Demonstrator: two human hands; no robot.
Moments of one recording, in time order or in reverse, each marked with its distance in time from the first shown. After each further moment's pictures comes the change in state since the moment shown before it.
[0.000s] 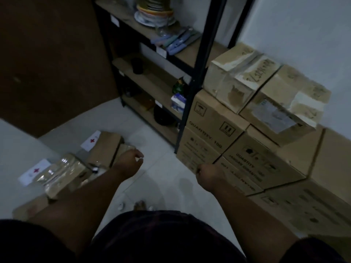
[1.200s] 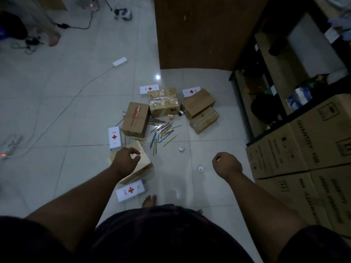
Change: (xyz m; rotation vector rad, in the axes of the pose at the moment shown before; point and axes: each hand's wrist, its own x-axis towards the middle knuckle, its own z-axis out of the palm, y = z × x) left_hand -0.489 -0.142 0.046 -0.195 0.399 -0.804; right_hand -0.154 -0.169 0.128 -0.001 -0.073 -0.375
